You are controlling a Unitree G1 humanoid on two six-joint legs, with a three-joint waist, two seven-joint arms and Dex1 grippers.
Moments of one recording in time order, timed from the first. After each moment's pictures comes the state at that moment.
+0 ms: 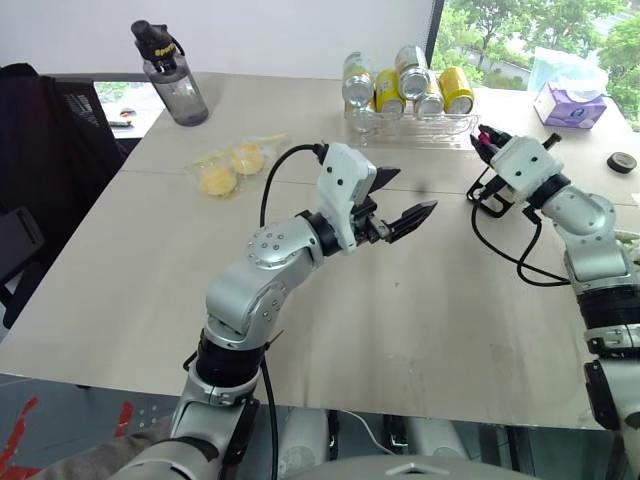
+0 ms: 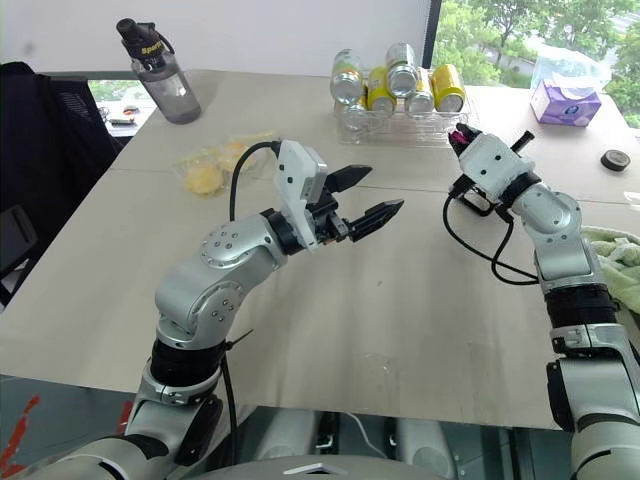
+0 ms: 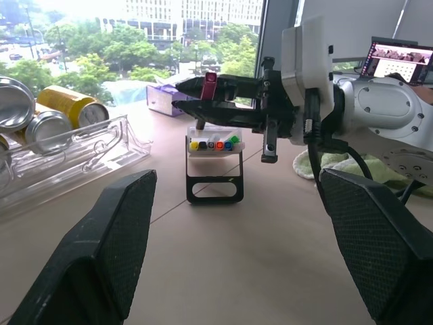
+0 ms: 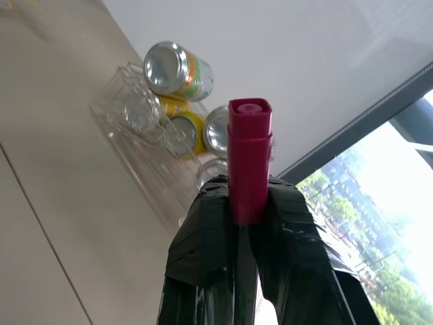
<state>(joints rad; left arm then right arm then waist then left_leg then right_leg) -0.54 0.23 -0.16 -0.46 -0.43 0.72 -0.48 -0.66 -0.61 0.02 0.39 -0.10 -0.33 0.46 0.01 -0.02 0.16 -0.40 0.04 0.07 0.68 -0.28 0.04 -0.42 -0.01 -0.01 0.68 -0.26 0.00</state>
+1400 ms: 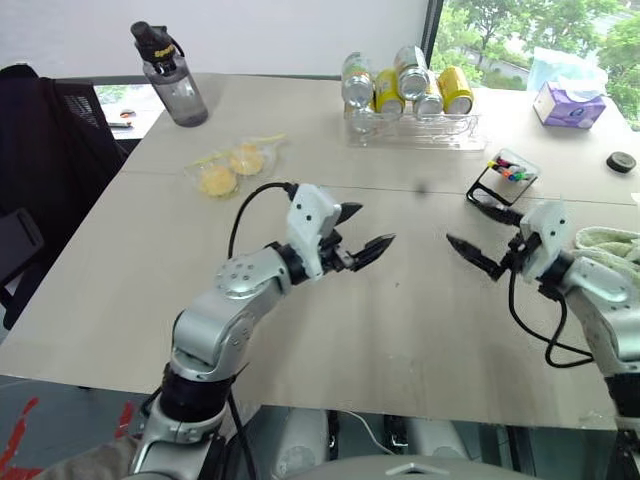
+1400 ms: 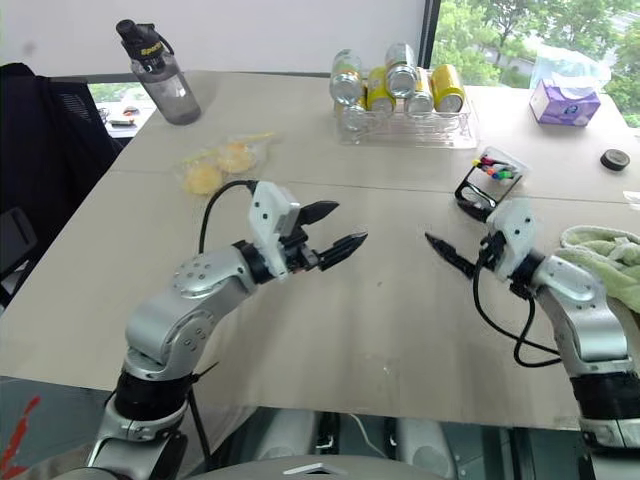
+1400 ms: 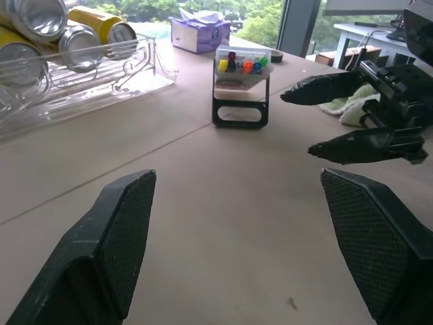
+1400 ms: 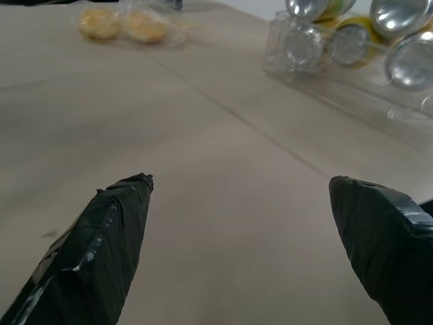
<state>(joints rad) -0.28 0.39 -0.10 -0.56 -0.44 0.69 -0.53 -0.09 -0.69 -0.10 -0.19 0.50 0.19 0.76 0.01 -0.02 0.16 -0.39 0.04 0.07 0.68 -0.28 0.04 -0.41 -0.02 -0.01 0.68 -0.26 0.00</state>
